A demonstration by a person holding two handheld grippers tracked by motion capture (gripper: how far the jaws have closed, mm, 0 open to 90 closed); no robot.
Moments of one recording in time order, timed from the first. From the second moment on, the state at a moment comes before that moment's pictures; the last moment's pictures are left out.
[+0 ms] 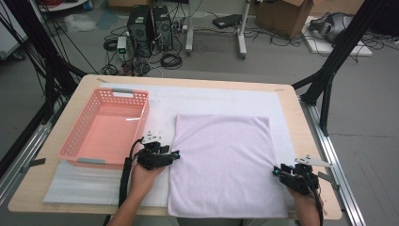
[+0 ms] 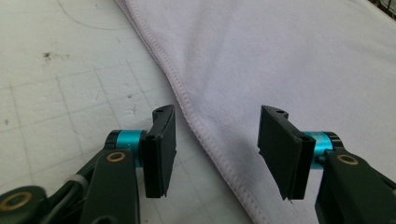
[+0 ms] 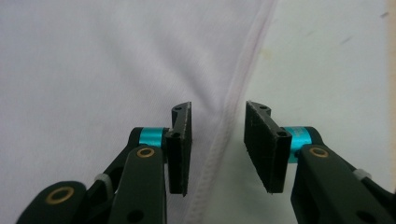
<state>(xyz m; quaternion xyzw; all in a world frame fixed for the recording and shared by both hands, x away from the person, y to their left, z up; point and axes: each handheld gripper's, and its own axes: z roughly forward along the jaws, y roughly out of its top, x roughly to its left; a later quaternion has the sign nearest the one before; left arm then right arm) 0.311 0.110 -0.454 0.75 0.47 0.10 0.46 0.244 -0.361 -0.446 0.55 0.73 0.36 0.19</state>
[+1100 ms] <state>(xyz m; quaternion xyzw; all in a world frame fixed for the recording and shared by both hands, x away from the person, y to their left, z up) 0.370 0.085 -0.449 0.76 0.45 0.13 0.46 0.289 -0.374 -0.425 0.49 0.76 0.39 0.19</state>
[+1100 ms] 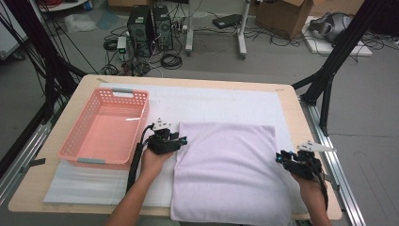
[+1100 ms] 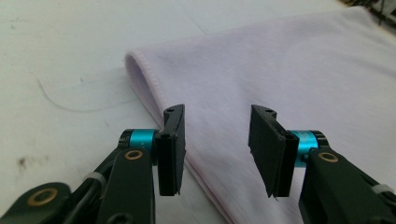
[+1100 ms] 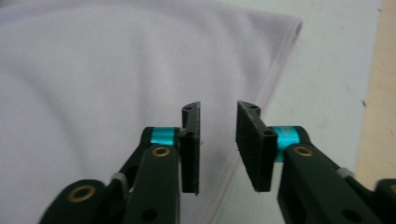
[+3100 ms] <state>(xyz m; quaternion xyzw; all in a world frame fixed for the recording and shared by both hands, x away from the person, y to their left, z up) 0.347 0.099 -0.422 0.70 0.41 0.16 0.56 0.322 -0.362 -0.402 0.45 0.76 0.43 0.20</state>
